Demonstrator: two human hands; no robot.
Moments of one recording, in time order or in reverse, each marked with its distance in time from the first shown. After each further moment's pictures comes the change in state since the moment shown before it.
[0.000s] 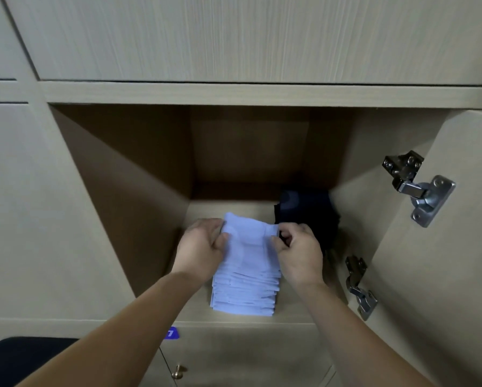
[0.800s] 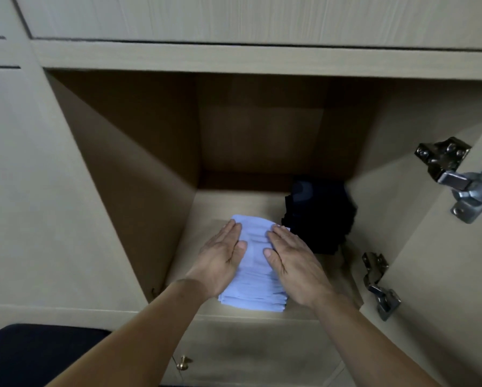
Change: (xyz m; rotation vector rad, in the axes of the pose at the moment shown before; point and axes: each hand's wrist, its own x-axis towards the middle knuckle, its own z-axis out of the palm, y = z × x) left_hand -0.002 -0.041 0.032 0.140 -0.354 0.112; right_hand -0.011 0.017 0.019 -0.365 -0.458 -0.330
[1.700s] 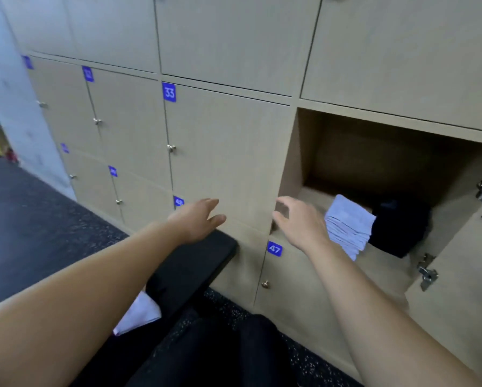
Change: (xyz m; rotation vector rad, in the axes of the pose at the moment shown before) left_hand -0.340 0.012 -0.159 0.253 0.206 -0.500; right_hand -0.153 -0.236 -0.067 0.063 0.045 -0.229
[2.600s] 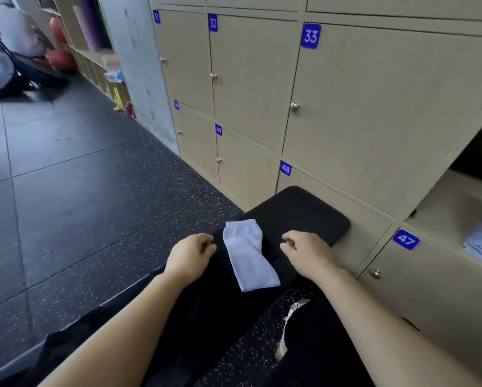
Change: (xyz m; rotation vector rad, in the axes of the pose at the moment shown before) left_hand -0.162 -0.257 0.064 -0.210 0.211 -0.545; right_hand -0.050 -0.162 0.216 0.046 -0.444 -0.179
